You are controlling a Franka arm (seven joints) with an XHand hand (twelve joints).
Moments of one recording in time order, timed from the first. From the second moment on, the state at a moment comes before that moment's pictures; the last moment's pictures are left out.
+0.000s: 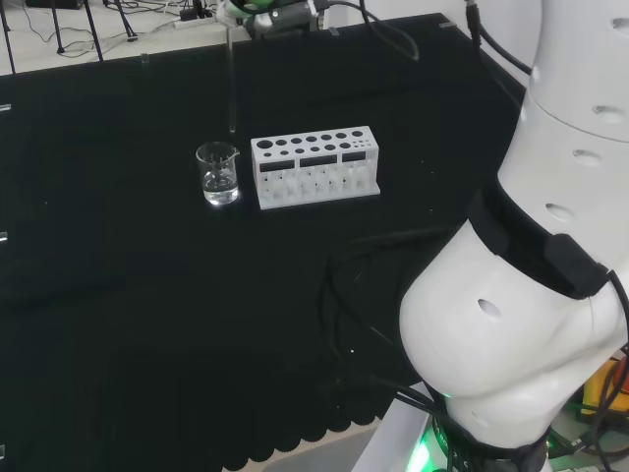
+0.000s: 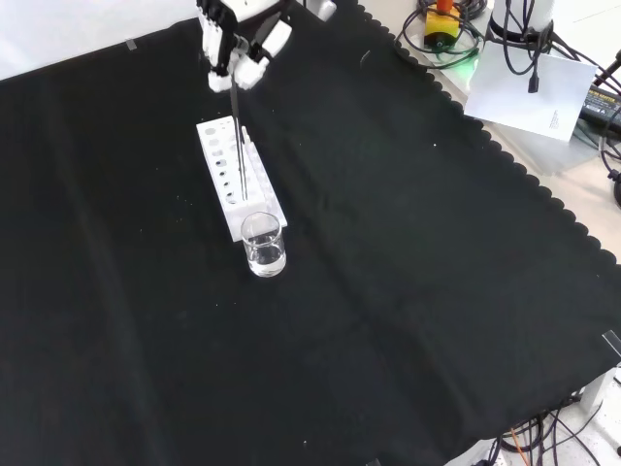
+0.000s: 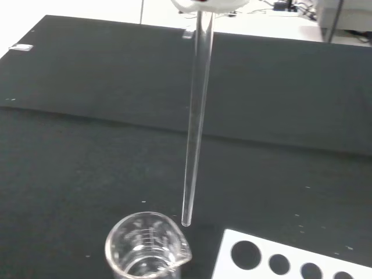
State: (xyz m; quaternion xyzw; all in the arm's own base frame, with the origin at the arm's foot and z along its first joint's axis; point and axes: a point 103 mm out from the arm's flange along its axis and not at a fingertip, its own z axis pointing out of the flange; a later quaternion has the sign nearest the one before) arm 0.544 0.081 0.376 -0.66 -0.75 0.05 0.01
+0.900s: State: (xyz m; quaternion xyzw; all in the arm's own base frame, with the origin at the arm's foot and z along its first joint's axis) arm 0.526 -0.142 0.377 -0.80 -0.60 0.05 0.02
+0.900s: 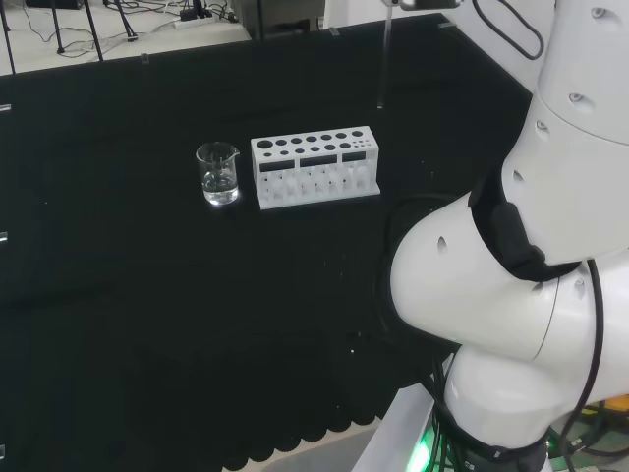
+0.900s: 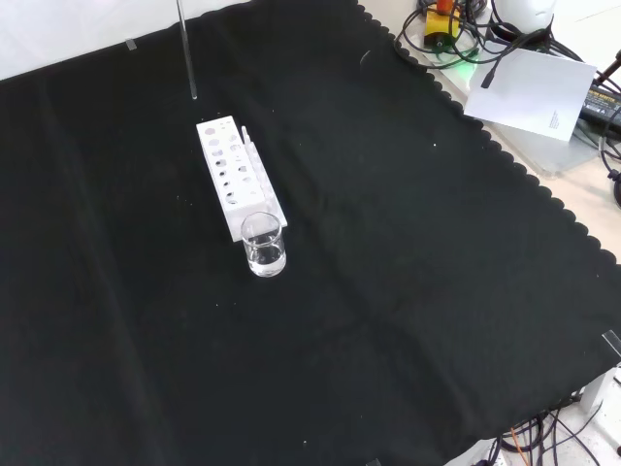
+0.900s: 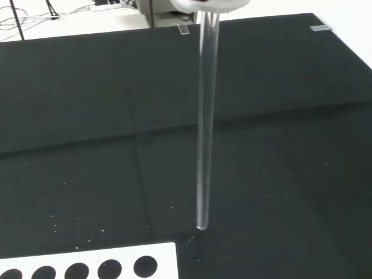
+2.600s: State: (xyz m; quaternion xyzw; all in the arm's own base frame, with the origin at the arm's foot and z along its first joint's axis) arm 0.552 0.060 0.356 -0.67 -0.74 0.07 0.01
